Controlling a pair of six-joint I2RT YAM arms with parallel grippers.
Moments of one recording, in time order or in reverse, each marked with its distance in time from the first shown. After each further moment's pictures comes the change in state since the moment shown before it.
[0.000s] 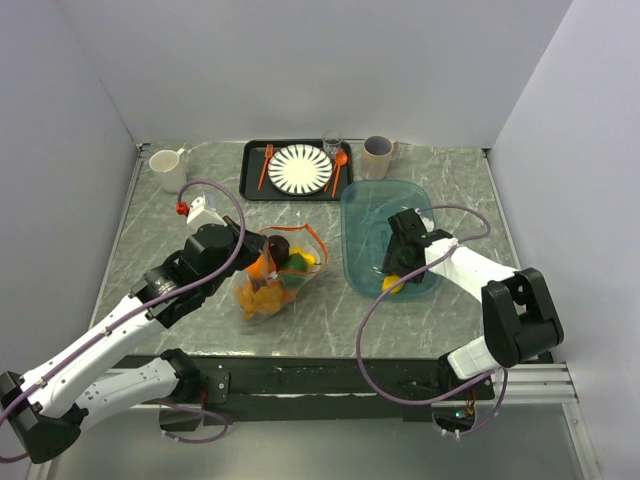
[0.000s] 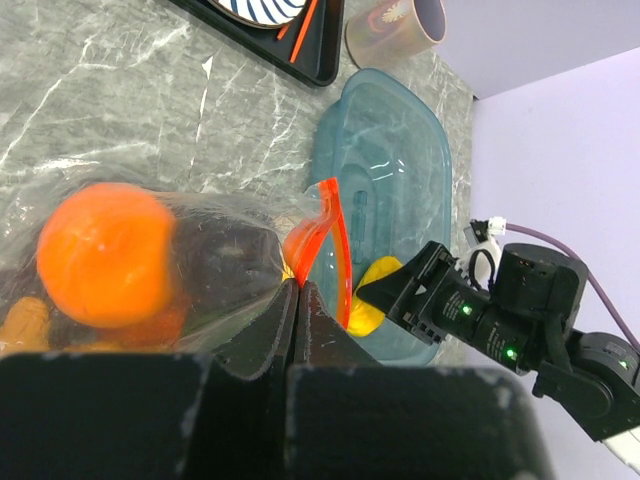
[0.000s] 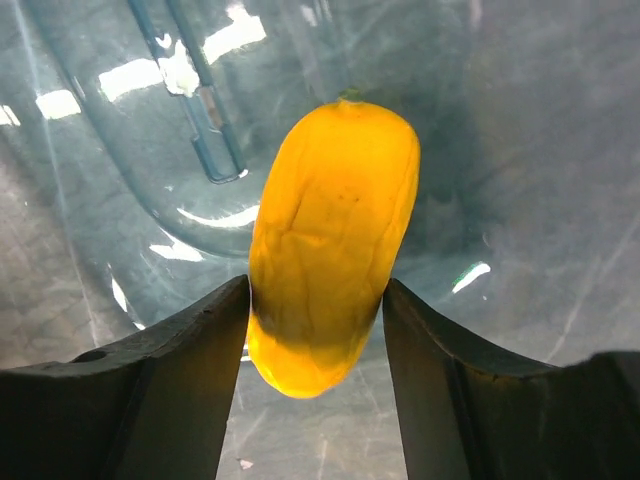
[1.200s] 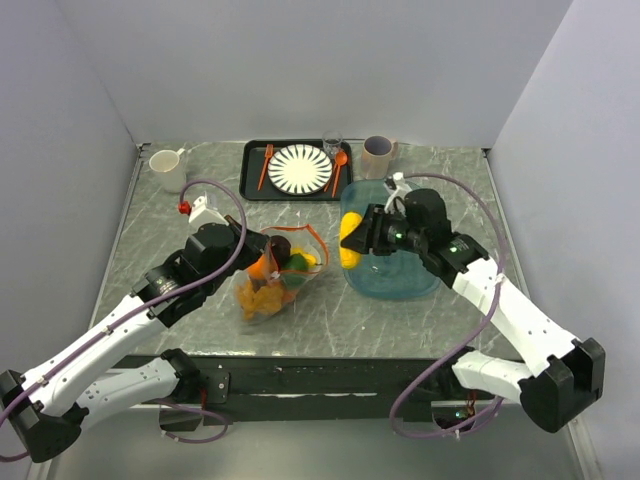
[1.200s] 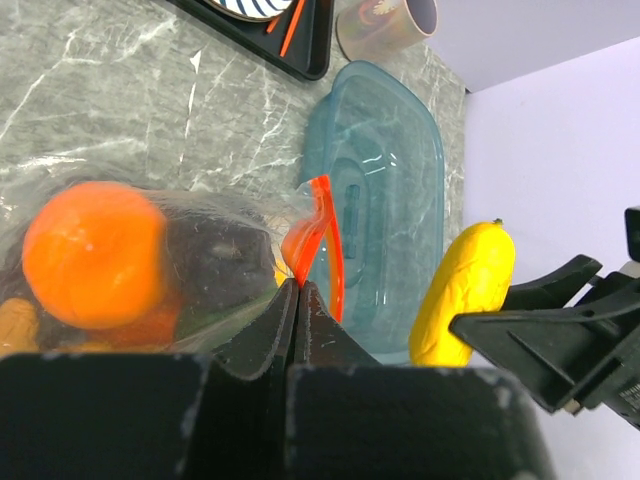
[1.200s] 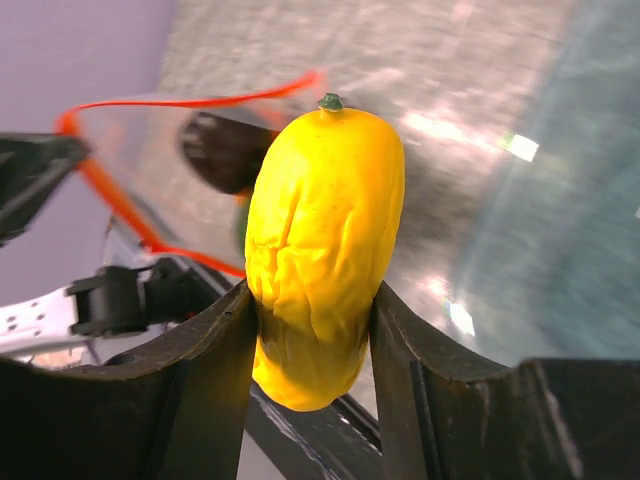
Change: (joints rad) left arm 0.000 0.007 0.000 0.016 0.019 0.000; right arm 0.139 -0.356 0.138 0.174 -0.557 -0.085
